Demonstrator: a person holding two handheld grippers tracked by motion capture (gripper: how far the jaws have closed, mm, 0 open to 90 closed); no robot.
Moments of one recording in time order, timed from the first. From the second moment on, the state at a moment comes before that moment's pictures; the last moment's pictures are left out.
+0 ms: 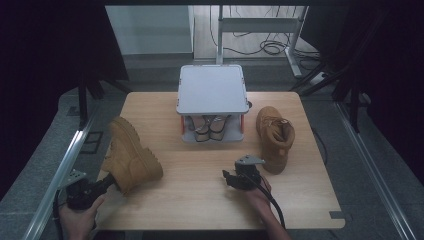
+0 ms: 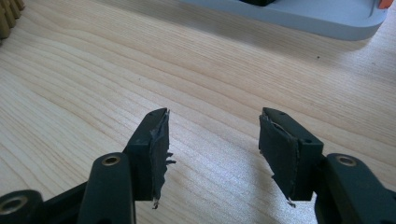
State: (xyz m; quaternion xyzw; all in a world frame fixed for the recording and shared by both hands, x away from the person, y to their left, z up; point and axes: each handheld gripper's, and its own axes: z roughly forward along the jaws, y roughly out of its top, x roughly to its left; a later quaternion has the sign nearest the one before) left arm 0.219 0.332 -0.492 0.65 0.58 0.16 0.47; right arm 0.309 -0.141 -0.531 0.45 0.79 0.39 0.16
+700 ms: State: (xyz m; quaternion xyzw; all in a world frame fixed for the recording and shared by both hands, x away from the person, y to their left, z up) left arm 0.240 0.312 -0.474 0.67 0.54 0.16 0.49; right arm 0.309 -0.142 -0.532 0.45 0.78 0.39 0.17
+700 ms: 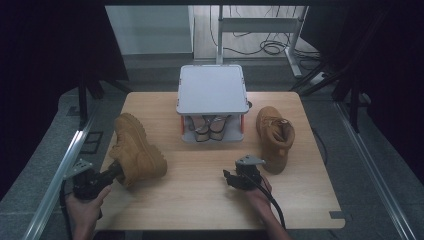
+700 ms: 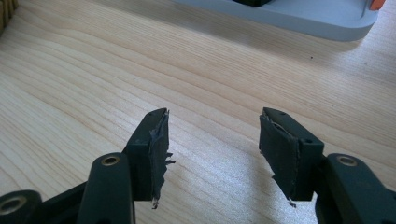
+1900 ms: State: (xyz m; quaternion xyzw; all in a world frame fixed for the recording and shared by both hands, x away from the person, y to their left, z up) left arm 0.328 0.225 -0.429 0.72 0.47 0.16 0.49; right arm 0.312 -0.149 -0.536 0.46 0.78 0.38 0.18
